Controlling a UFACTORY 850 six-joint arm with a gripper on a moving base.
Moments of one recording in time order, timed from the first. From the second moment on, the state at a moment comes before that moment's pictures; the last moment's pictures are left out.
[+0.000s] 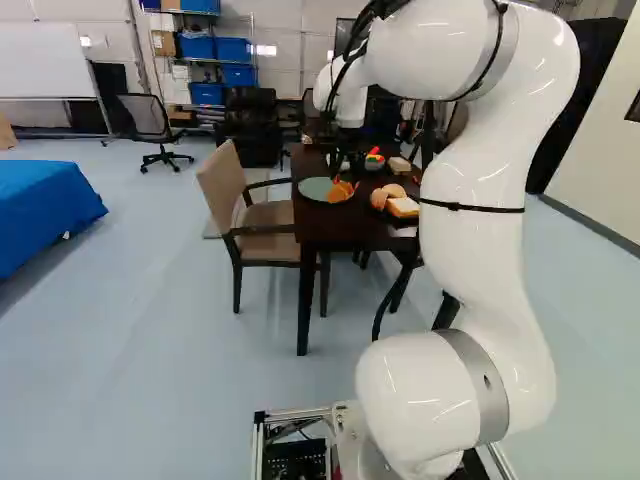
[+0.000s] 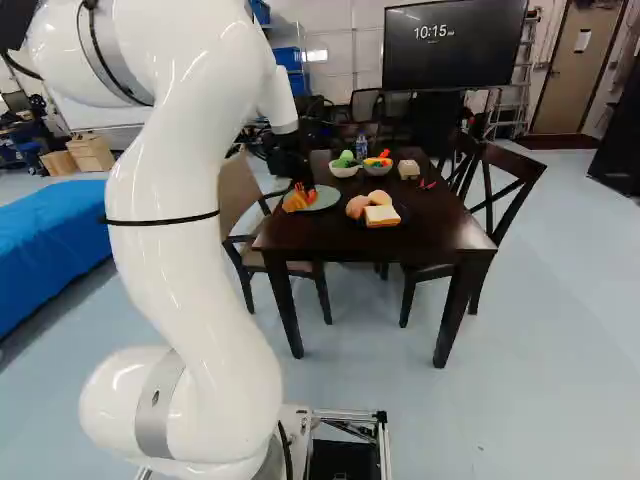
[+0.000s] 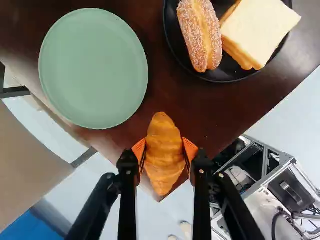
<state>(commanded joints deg) 1.3 -25.6 -86.8 -7.7 -52.6 52.4</state>
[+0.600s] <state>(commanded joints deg) 3.1 -32.5 -96.9 -7.7 -53.9 52.4</state>
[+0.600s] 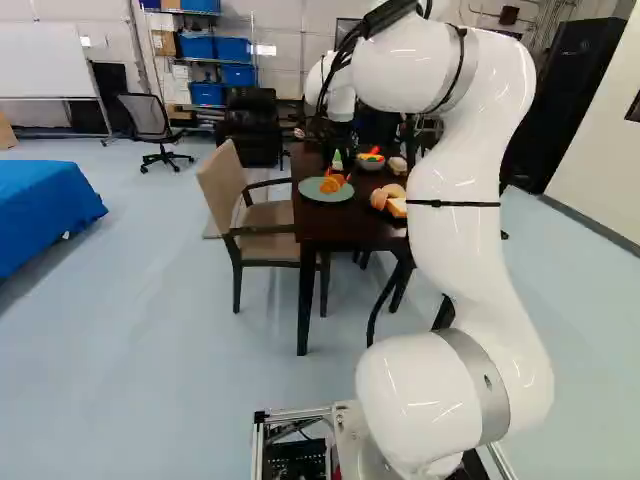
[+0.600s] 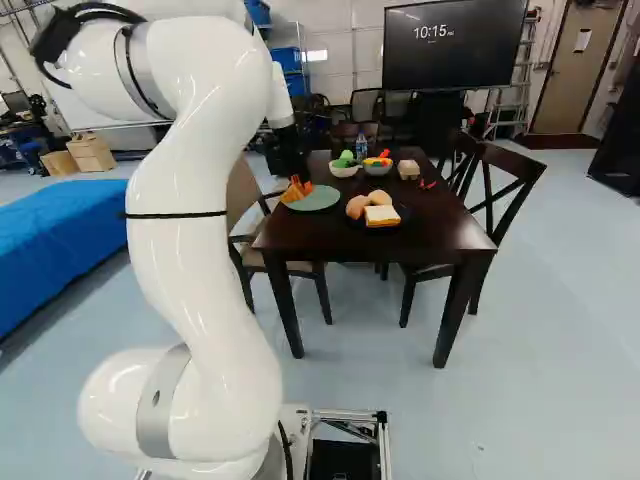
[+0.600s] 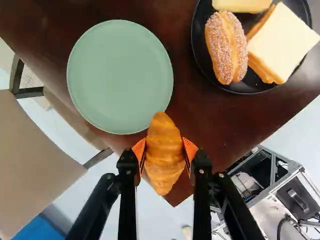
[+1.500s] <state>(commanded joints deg) 3.0 -45.6 -112.9 -7.7 -51.9 52.4</state>
